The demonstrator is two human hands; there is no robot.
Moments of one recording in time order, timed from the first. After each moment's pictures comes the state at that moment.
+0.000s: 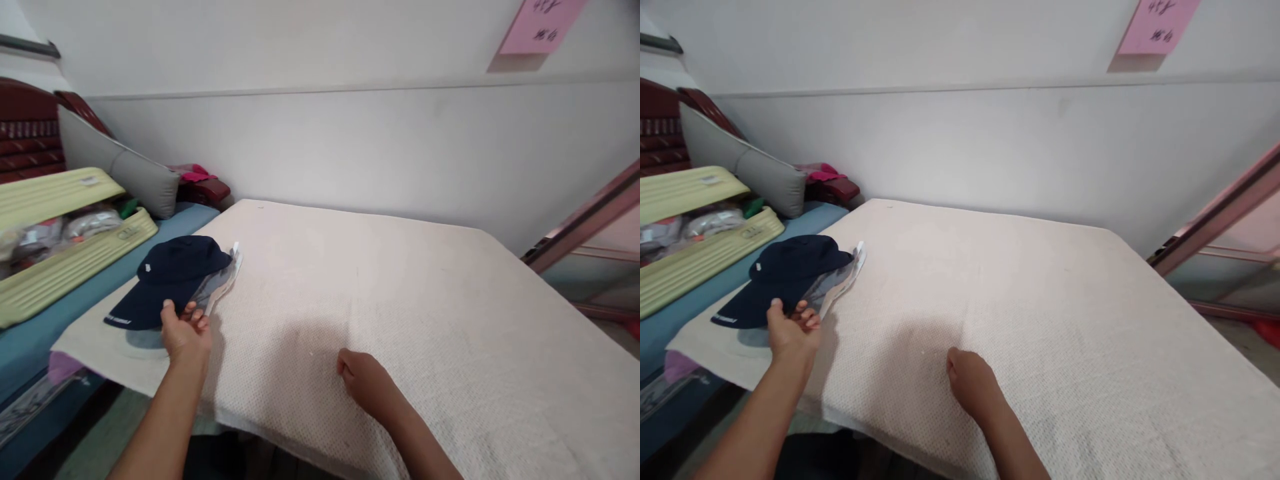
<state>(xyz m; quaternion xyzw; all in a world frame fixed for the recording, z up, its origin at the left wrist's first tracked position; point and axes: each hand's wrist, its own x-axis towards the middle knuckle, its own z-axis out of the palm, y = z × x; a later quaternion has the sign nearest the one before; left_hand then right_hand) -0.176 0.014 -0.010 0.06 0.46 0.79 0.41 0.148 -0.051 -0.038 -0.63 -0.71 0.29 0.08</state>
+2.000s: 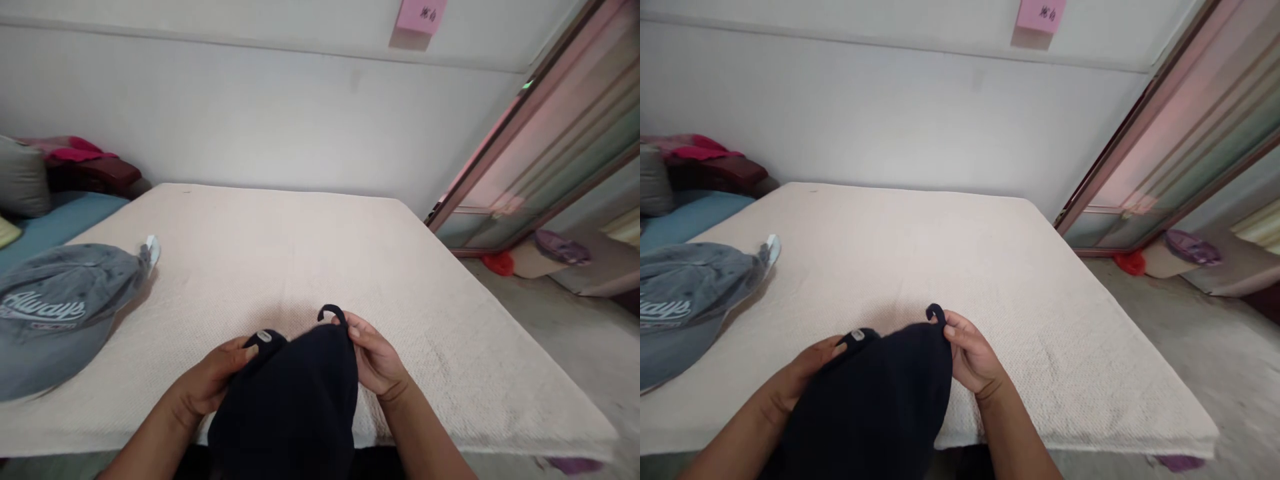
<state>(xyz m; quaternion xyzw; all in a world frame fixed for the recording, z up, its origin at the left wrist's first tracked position) -0.003 -0.053 -0.001 0.29 0.35 0.25 0.86 0.254 -0.097 -0.023 -0.24 -0.24 0.76 0.56</state>
